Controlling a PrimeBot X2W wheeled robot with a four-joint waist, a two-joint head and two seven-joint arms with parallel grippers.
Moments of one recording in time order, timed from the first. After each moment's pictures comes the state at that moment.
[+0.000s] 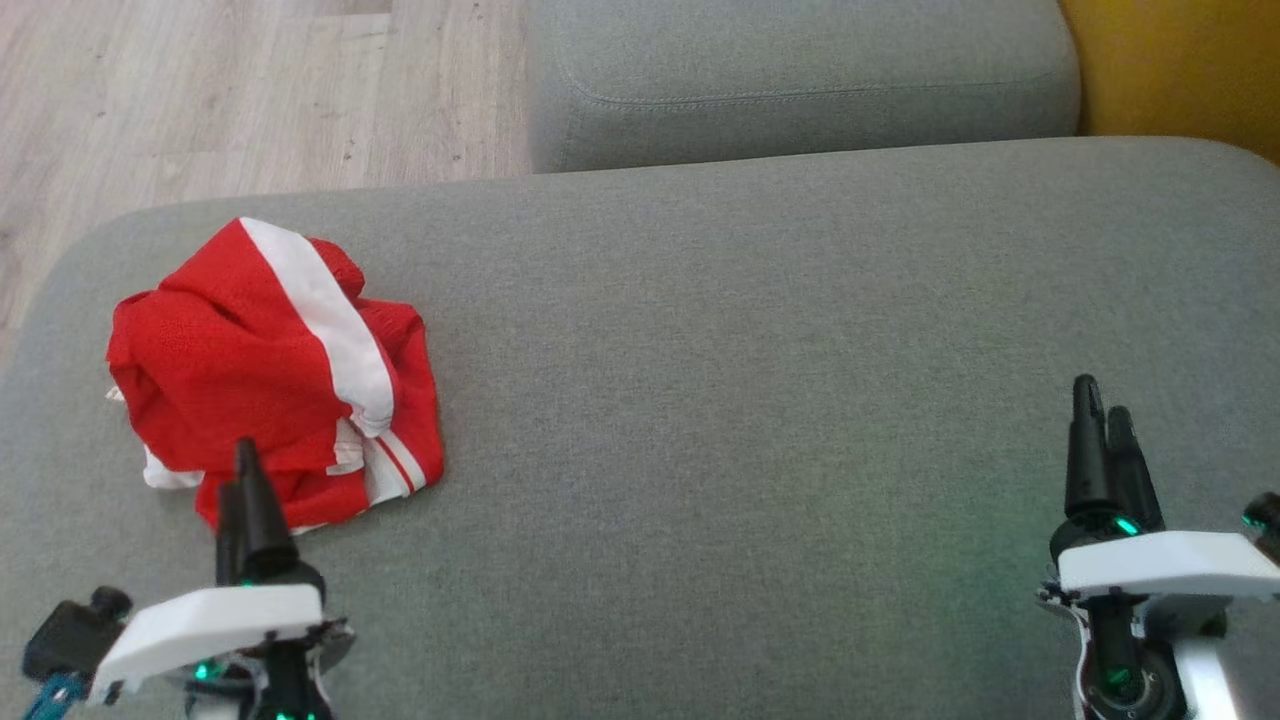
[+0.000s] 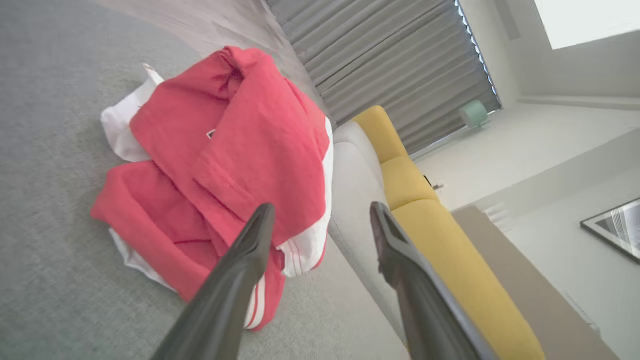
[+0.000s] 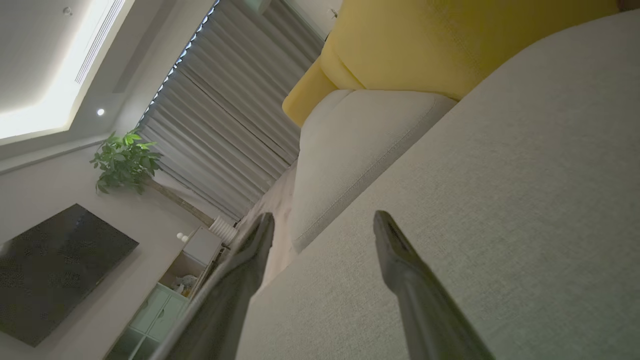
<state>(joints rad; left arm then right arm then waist) 0.00 0.03 0.01 0.10 -1.10 -0.03 -0.05 -0.02 -0.03 -0.06 0.15 0.85 0.11 -0.05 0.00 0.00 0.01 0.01</state>
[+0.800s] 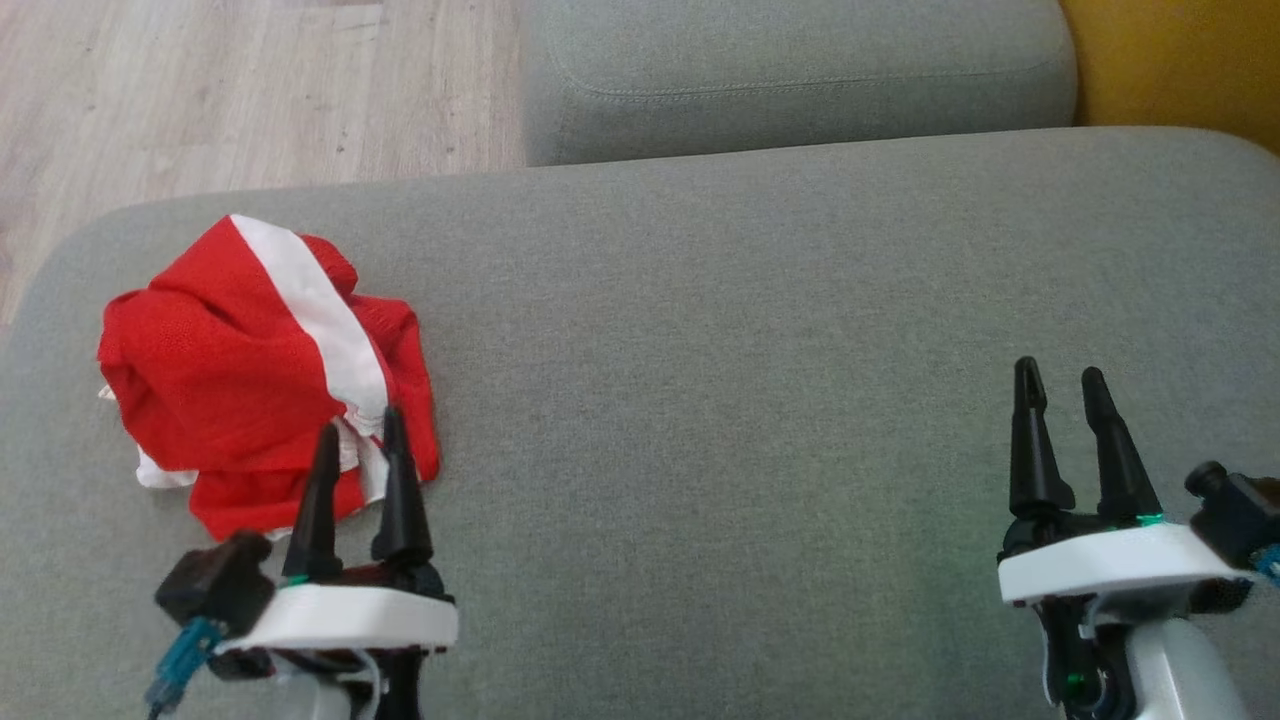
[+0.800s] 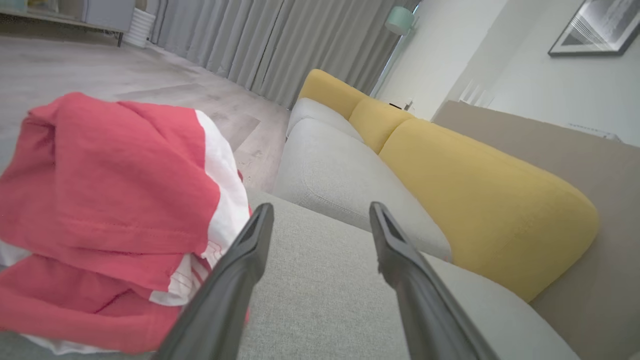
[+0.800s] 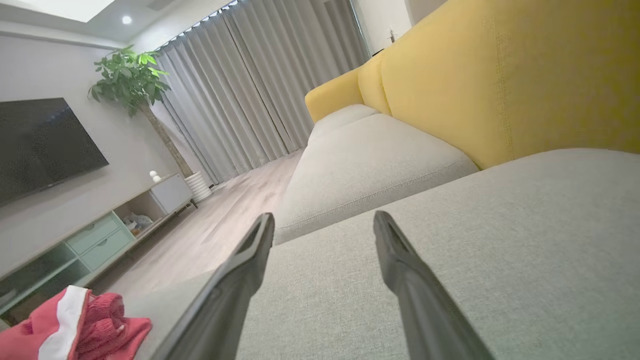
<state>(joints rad) -0.01 0.04 -0.16 0.07 -0.59 -0.03 -0.12 -0.02 -0.03 0.00 0.10 0.46 0.12 -0.12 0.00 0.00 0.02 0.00</state>
